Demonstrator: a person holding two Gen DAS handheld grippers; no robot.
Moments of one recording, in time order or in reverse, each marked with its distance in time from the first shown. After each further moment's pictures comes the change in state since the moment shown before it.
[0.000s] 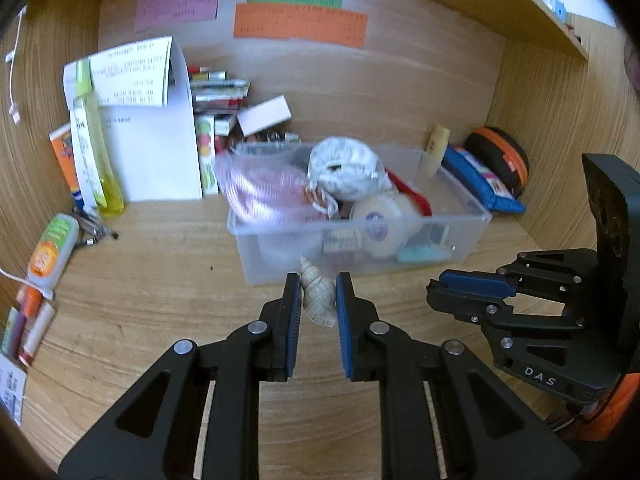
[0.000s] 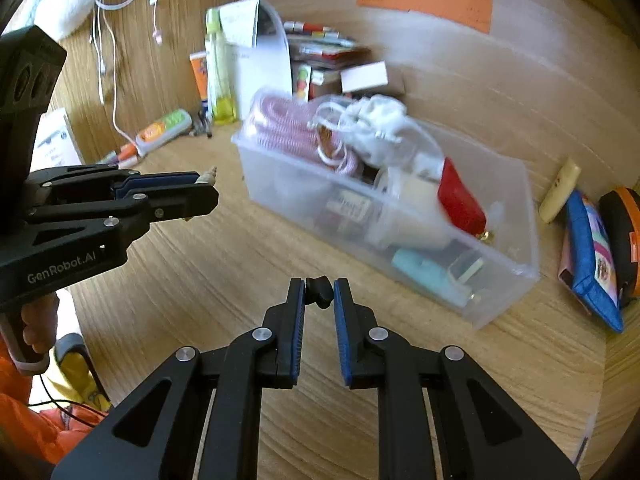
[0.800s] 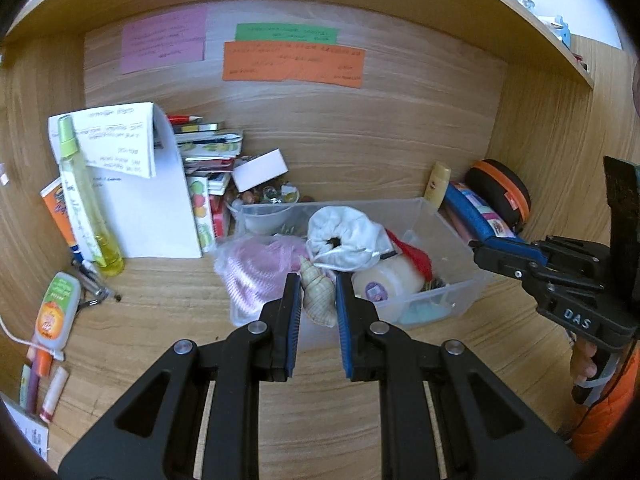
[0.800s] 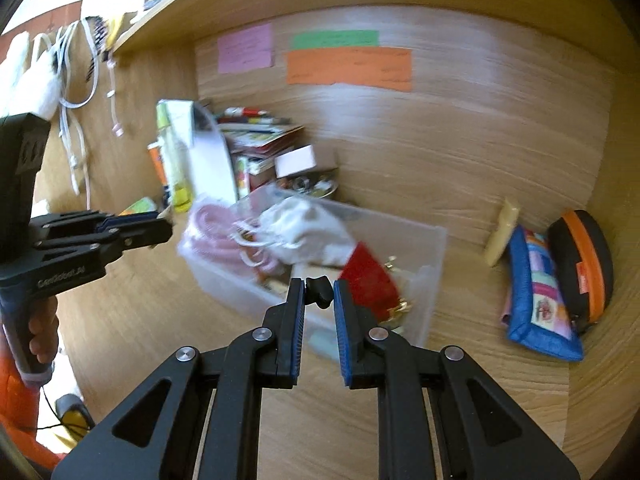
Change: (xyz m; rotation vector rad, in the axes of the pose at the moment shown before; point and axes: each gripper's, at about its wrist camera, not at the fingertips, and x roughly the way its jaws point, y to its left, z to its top) left arm 0.009 -0.002 0.053 0.027 -0.060 -0.008; right arm -0.040 -0.064 0.033 0.130 -0.184 -0.072
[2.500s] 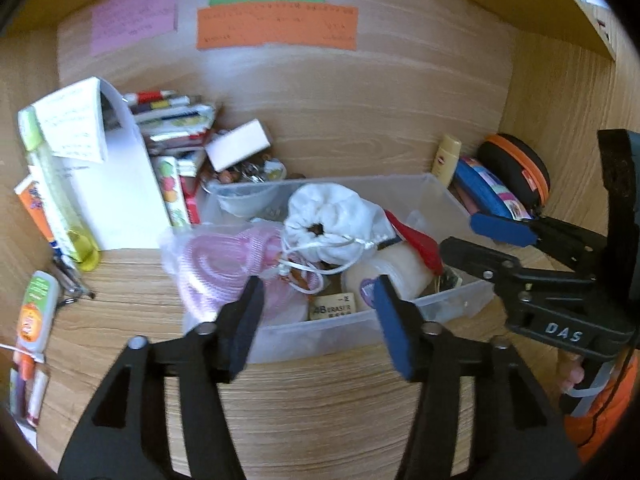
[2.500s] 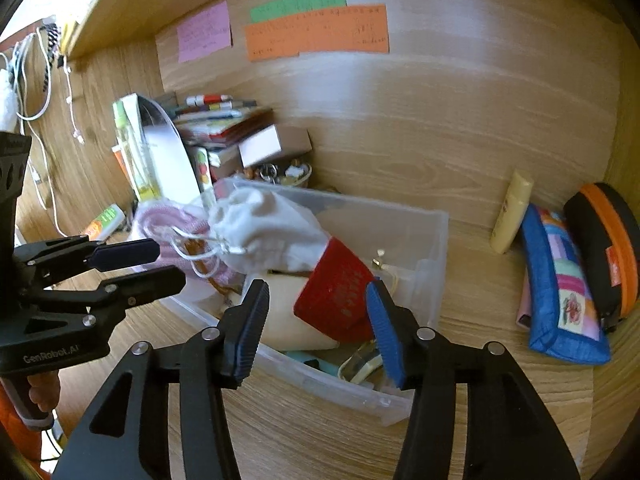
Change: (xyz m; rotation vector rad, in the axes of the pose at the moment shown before) left arm 0.042 -0.020 0.001 0.019 0.072 0.043; right arm 0.051 -0.020 0.001 0.058 0.019 -0.008
